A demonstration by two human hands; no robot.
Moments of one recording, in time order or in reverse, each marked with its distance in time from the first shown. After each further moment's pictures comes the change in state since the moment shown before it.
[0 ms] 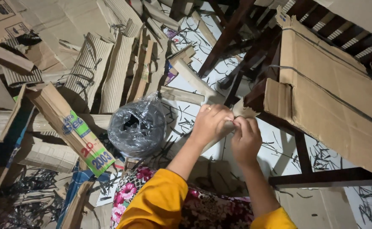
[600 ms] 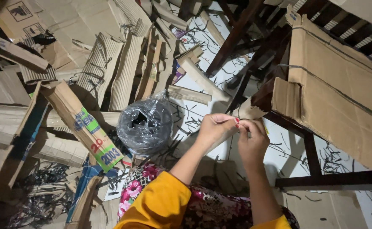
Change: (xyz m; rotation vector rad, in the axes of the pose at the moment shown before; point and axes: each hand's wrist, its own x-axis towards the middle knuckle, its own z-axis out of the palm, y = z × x) left_hand -0.020 0.013 0.005 -0.947 -0.114 -1.286; right_hand -0.008 -0.001 -0.004 0.266 -0.132 0.264
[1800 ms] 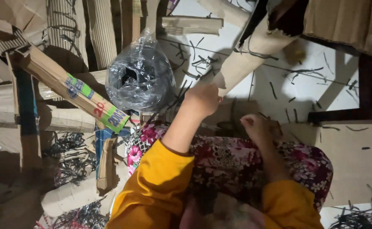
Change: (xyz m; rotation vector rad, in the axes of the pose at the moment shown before) left_hand -0.008 -0.033 -0.051 1.738 -0.382 -0.259; right_hand -0.281 0.151 0.048 -0.052 -0.840 0.819
